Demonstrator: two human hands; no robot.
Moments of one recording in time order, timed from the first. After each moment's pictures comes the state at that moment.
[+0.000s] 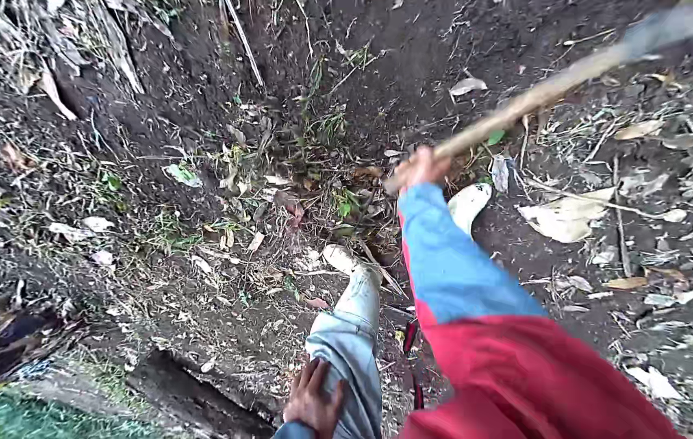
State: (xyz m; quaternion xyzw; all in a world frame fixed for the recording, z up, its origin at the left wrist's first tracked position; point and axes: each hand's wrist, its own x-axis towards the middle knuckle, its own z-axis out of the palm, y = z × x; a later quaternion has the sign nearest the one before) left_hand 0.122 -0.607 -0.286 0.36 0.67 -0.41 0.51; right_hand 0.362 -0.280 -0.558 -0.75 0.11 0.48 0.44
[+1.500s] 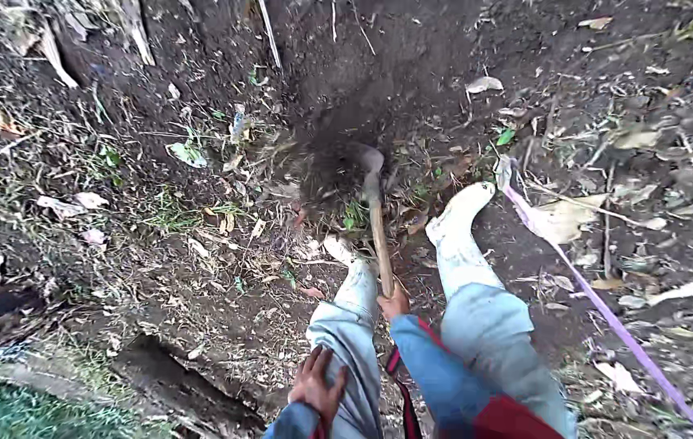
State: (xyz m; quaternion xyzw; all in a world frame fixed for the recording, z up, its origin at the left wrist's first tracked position) left_hand 0.122 -0.620 -0.279 0.36 0.67 -0.38 0.53; right_hand 0.327 -0.608 -0.478 -0.75 -0.11 0.63 -0.17
